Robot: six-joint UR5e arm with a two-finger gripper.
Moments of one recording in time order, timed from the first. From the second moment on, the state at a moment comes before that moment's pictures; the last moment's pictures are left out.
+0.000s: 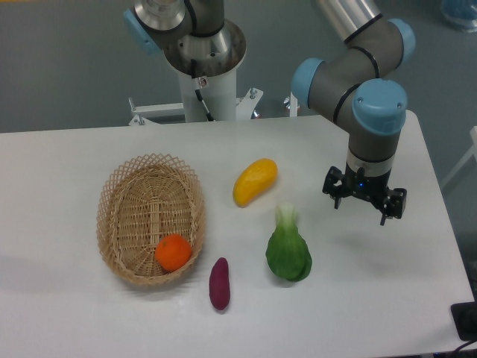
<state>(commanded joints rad) 2.68 -1.97 -1.62 -0.92 1.56 1.21</state>
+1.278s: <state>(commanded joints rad) 2.63 -1.88 -1.77 -0.93 1.50 1.16</state>
